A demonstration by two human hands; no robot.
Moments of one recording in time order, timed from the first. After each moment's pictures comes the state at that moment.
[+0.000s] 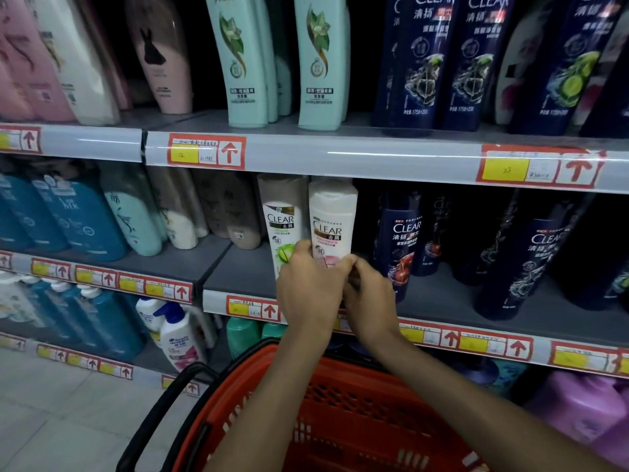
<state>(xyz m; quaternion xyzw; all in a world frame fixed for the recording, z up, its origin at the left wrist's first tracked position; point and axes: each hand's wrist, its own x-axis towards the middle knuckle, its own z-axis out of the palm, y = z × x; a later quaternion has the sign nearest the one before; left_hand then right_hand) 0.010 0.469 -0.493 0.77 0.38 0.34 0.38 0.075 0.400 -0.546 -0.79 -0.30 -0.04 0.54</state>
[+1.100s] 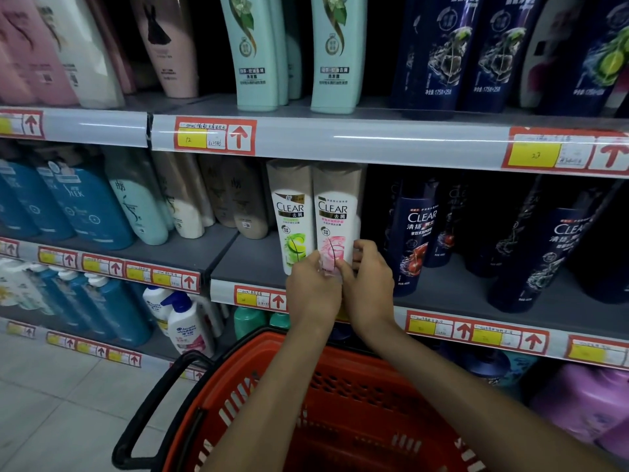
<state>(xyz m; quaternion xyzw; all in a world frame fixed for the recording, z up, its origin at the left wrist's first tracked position) 0.002 0.484 -0.522 0.73 0.33 0.31 0.51 0.075 0.432 -0.553 -0.82 -0.24 -0.09 0.51</state>
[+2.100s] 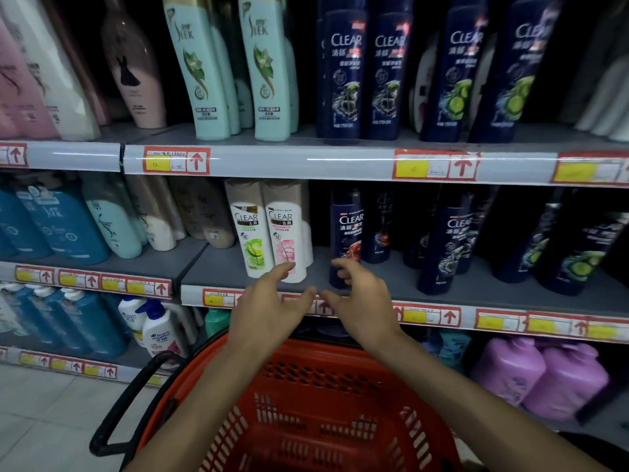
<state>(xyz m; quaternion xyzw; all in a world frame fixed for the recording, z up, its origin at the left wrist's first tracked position) -0.062 0.449 -0.504 0.88 0.25 0.23 0.32 0.041 0.313 -0.508 -0.84 -0.30 -0.01 0.45</state>
